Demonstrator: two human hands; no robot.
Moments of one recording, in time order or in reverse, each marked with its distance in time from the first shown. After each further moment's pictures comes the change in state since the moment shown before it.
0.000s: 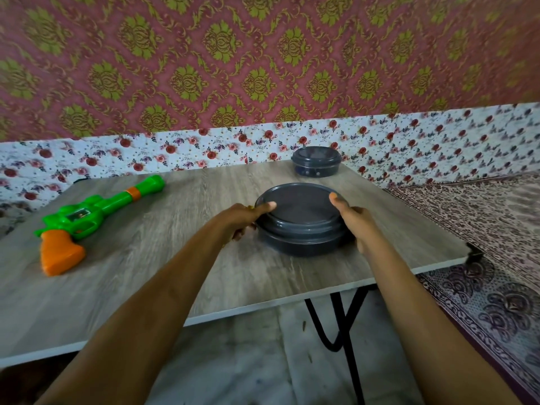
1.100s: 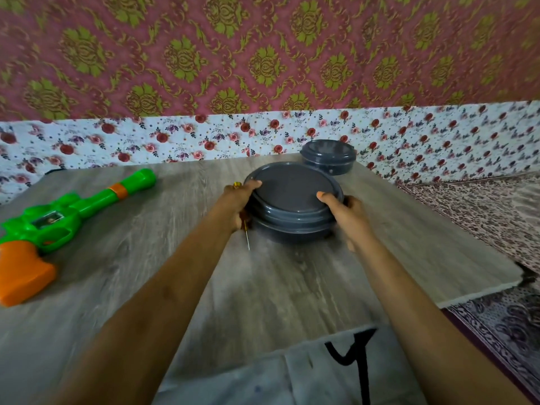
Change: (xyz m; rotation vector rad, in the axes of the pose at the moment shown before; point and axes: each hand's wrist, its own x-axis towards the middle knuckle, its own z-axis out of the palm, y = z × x) left_hand 0.085 -0.006 -0.025 -0.680 0.048 -0.042; right_hand 0.046 0.002 0.067 0.006 0.043 -0.155
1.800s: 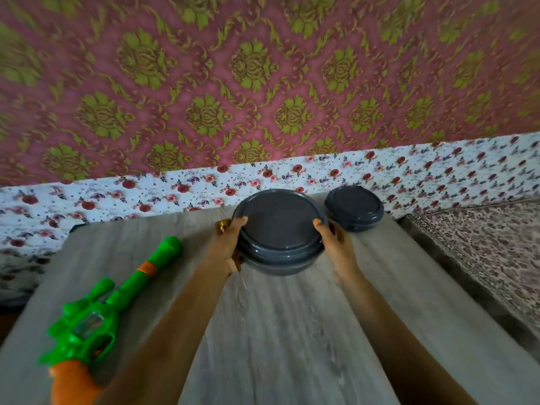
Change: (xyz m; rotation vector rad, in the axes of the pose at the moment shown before) left_hand 0.054 0.113 -0.065 -0.210 0.121 -0.161; right_hand 0.072 -0.098 0.105 0.086 -0.020 0.097
